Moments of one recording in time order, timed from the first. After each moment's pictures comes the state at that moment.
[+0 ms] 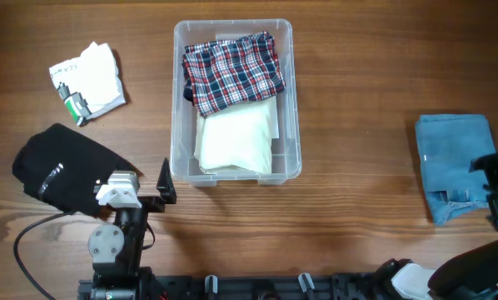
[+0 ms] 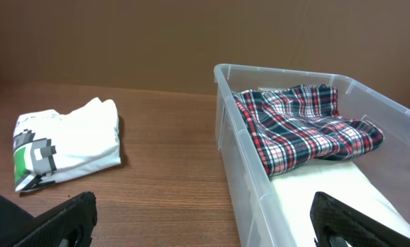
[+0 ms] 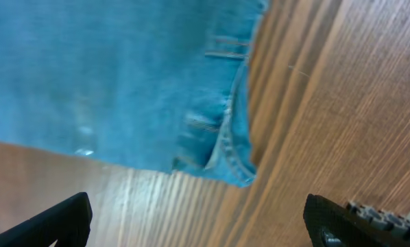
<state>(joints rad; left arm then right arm) 0.01 0.03 0.02 -0.07 0.07 -0.11 -0.88 1.47 1.14 -1.12 -0.05 0.45</state>
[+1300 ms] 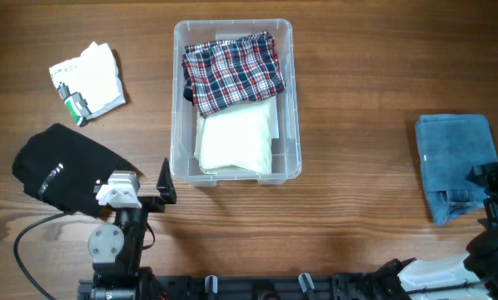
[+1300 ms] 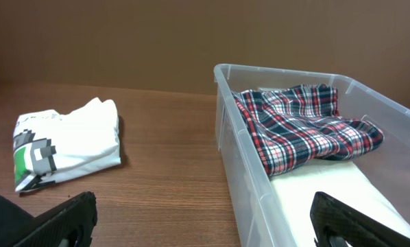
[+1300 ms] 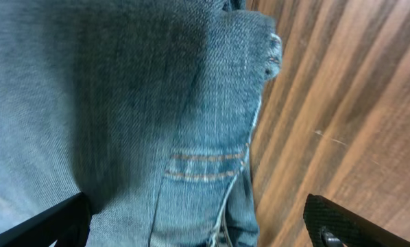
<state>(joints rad) 0.01 0.03 0.02 -0.07 0.07 -0.11 -0.97 1.74 1.11 -0.91 -0.13 0.41</state>
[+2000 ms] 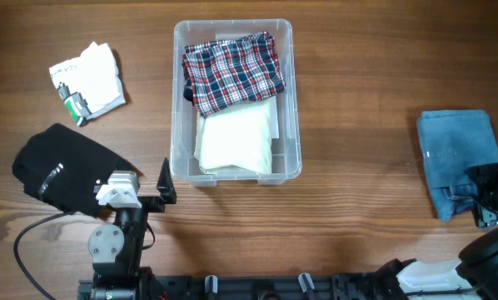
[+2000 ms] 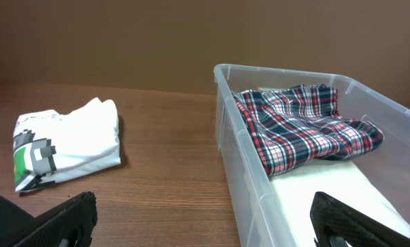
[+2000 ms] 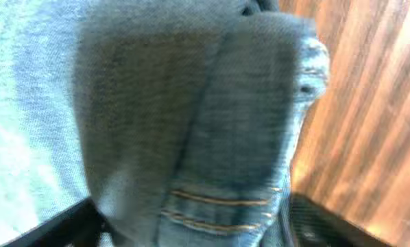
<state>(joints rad) 0.01 0.03 0.02 -0.07 0.07 -0.11 -0.98 1.68 0.85 -0.46 -0.24 0.46</state>
